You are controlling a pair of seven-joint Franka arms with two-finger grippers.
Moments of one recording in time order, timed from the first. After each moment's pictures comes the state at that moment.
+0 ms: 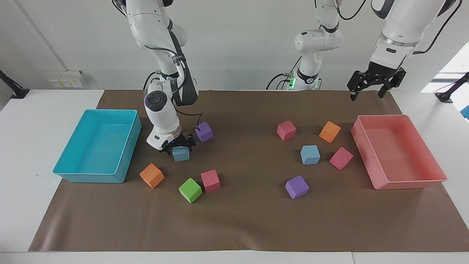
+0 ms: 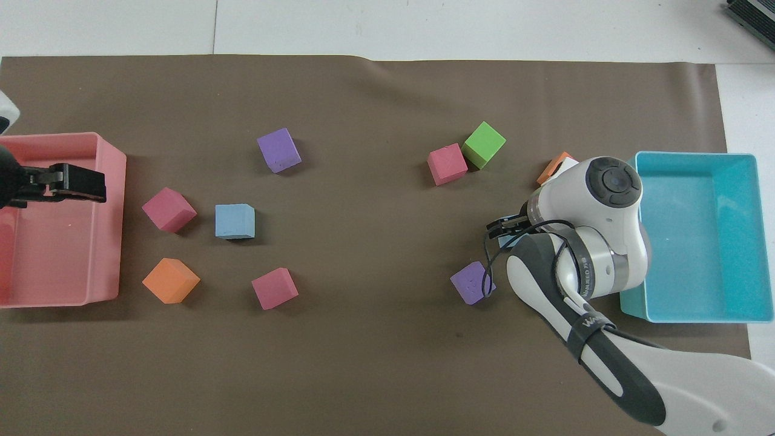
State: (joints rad) left arm 0.12 -0.06 -0.25 -1.59 0.04 1.59 -0.14; right arm 0.15 0.26 0.06 -2.07 0.03 2.30 0.00
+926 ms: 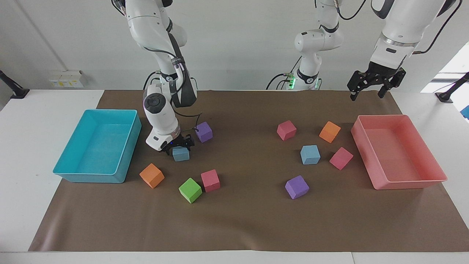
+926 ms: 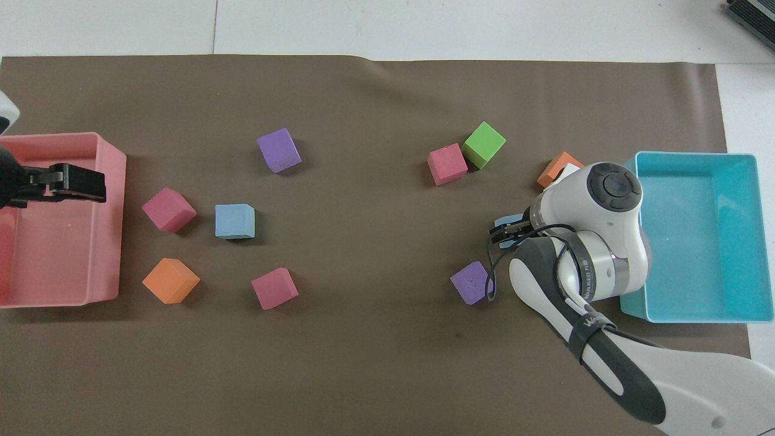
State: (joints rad) left arm 0.12 -0.06 -0.25 -1.59 0.04 1.59 -0.14; right arm 0.14 0.26 0.06 -2.09 0.03 2.30 -0.01
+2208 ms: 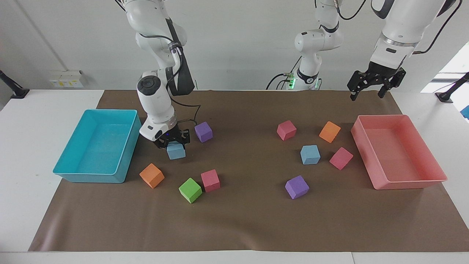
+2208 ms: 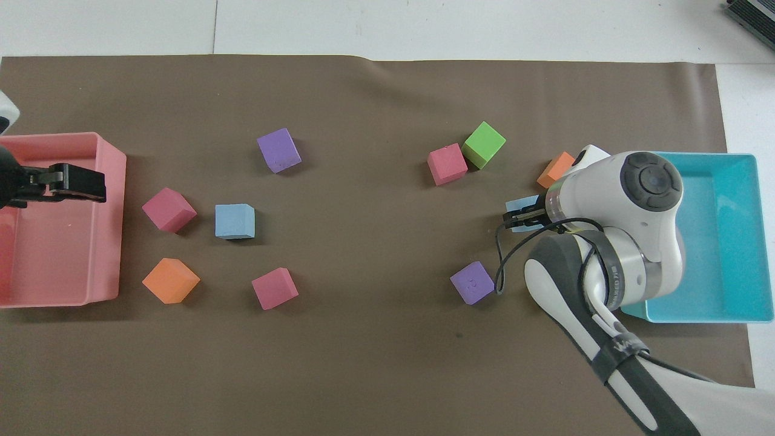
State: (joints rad) left arm 0.12 -0.06 -0.25 -1.59 0.04 1.59 -0.14; right arm 0.14 0.13 0.06 -2.06 0.03 2.23 -0.01
